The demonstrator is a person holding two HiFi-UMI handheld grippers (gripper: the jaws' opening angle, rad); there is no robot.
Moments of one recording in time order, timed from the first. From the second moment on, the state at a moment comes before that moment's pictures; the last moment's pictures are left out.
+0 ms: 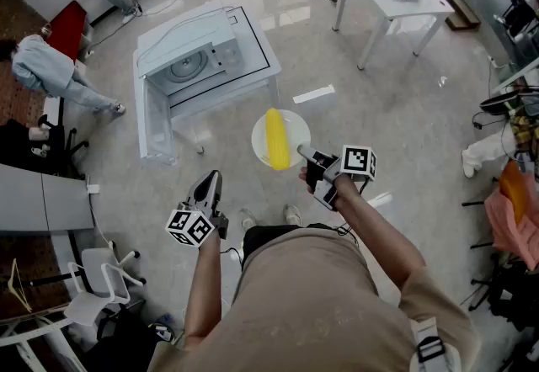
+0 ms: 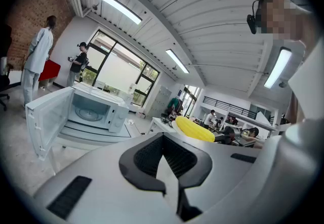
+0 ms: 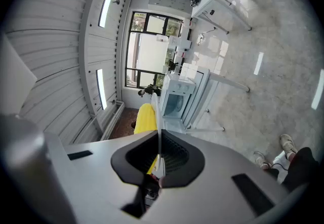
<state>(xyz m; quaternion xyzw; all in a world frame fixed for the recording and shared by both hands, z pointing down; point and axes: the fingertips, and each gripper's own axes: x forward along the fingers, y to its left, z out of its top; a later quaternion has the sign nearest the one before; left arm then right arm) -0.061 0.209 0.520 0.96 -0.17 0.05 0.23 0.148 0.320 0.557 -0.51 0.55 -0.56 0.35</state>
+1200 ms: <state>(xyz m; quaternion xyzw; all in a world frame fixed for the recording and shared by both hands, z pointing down) -0.071 0.194 0.513 0.95 -0.21 0.06 0.22 0.140 0.274 0.540 -0.46 0.59 -0.57 0.34</state>
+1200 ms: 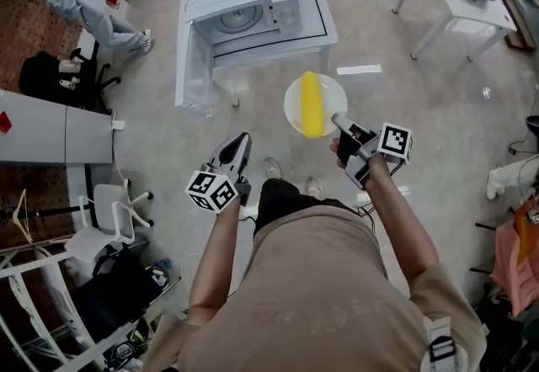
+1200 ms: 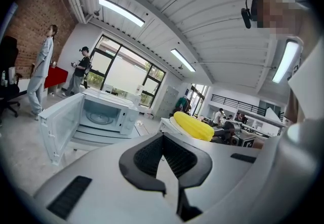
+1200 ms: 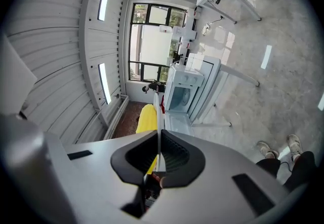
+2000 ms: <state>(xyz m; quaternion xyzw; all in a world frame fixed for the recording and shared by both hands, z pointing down) -0.103 0.044 0.527 0.95 -0.22 0.06 0.23 0.086 0.109 0.545 -0.45 0.60 -0.58 0.32</state>
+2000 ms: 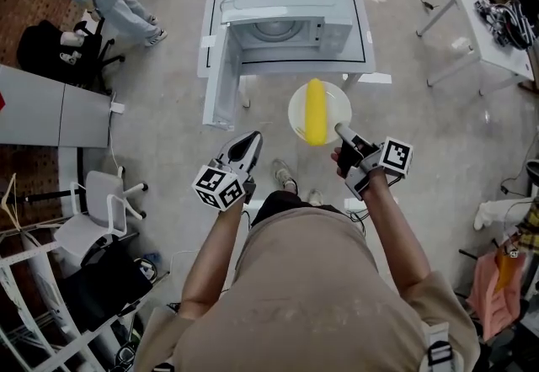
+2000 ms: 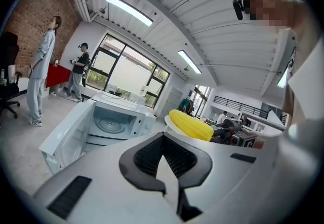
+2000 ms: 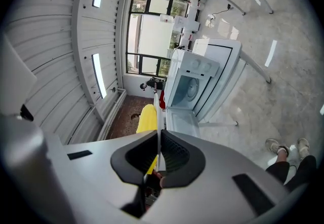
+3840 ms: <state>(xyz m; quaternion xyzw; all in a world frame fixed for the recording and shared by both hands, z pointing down) -0.115 -0.108 0.507 0.95 -0.24 0.02 0.21 0.092 -0.091 0.630 -0.47 0.58 -0.60 0.29</state>
